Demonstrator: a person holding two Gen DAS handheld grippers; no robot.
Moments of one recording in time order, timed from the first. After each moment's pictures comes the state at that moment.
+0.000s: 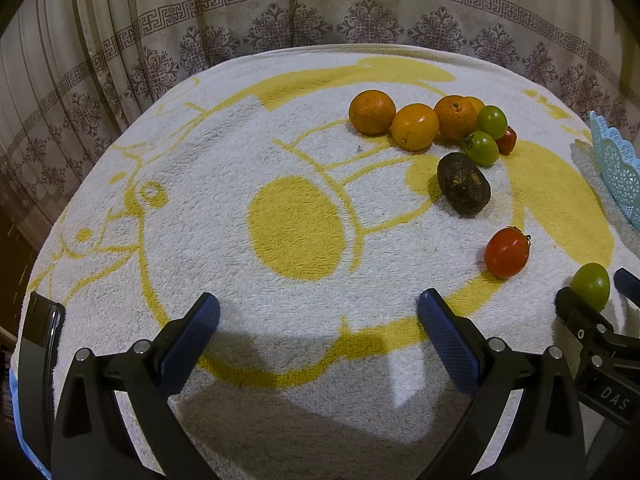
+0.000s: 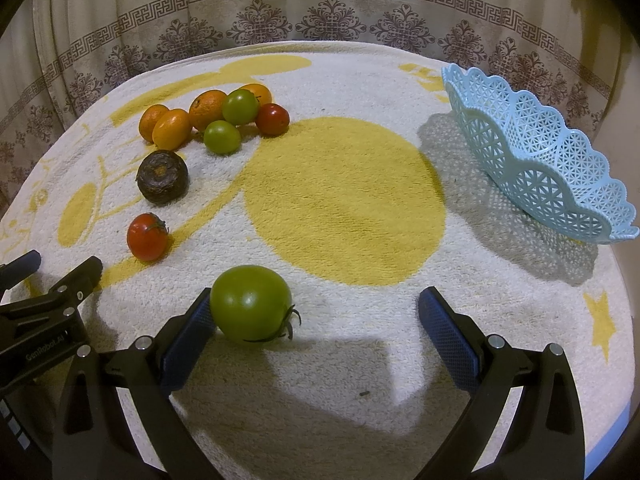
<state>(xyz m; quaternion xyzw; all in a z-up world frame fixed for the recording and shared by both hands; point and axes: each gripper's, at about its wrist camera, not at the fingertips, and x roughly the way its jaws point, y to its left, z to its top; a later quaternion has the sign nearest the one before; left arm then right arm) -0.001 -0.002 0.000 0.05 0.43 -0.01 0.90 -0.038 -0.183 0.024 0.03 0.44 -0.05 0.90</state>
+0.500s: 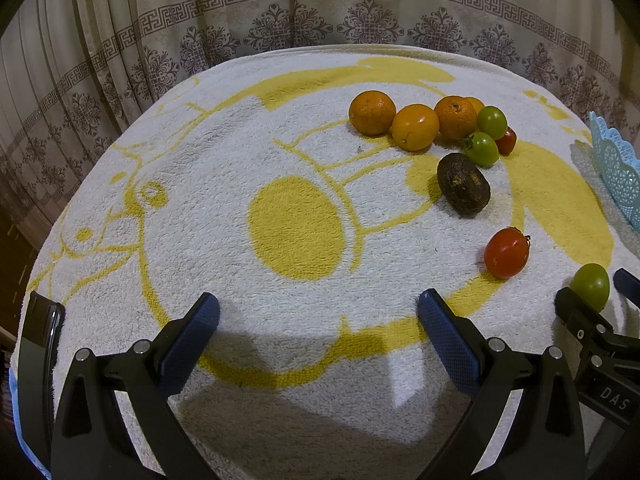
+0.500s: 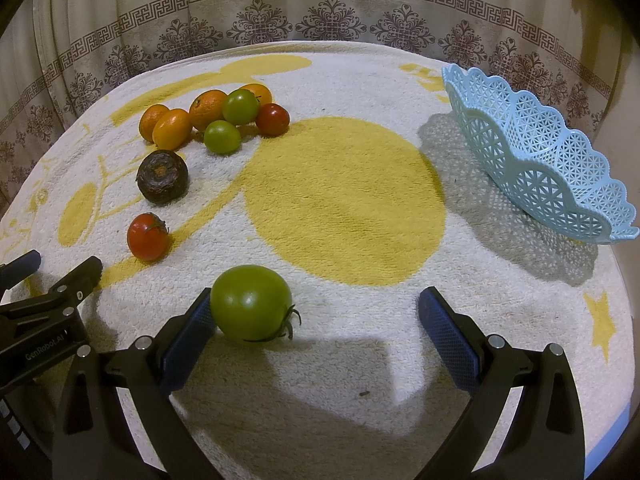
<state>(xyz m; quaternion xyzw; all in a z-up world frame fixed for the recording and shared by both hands) -0.001 -0.002 0.000 0.05 0.43 -0.01 0.90 -0.038 -0.184 0.024 0.03 0.44 -0.05 0.90</state>
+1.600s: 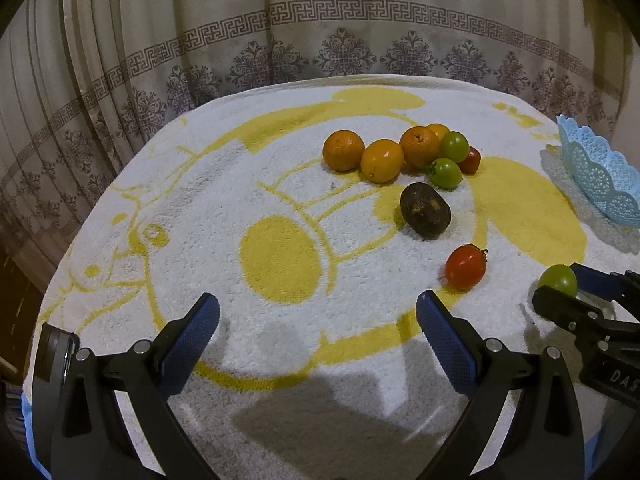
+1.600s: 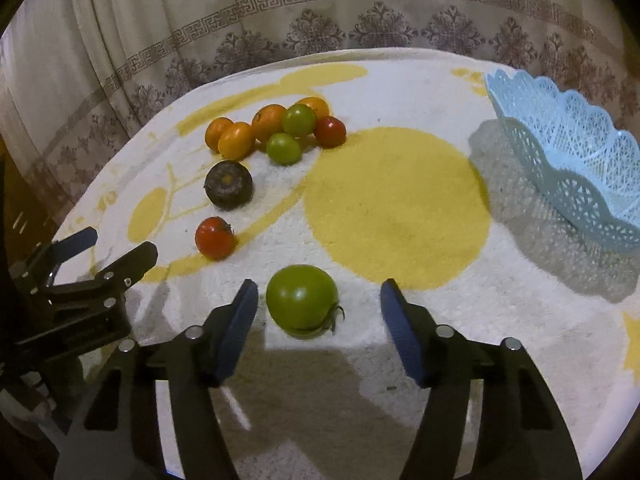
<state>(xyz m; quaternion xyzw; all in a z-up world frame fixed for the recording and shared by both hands) -0.014 -0.010 0.024 0.08 0.38 -0.04 0.92 -0.050 -0.205 0.042 0.07 0.43 0.08 0.90</state>
